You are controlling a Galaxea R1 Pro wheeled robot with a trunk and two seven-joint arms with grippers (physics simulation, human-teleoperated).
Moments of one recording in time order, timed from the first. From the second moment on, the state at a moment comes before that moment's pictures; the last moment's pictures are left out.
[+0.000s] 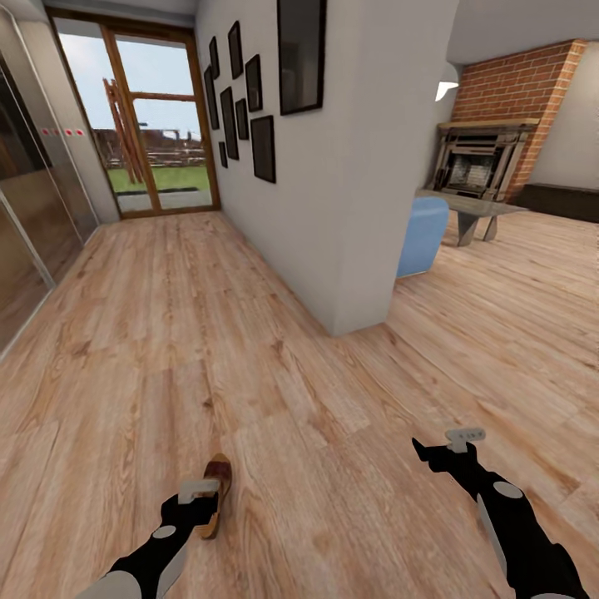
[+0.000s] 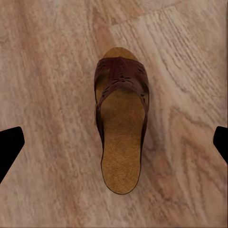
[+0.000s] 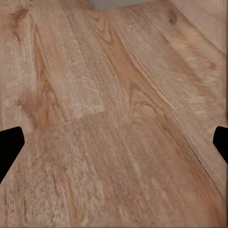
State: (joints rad) left arm -0.58 0.00 0.06 -0.21 -0.05 -0.17 0.10; right arm -0.41 -0.10 -0.31 -0.97 0.20 0.13 0.37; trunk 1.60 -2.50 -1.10
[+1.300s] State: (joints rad) left arm -0.58 0.00 0.05 -0.21 -0.05 -0.26 0.10; right arm -0.41 -0.10 -0.31 -1.05 0.19 0.17 0.37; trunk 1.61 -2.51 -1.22
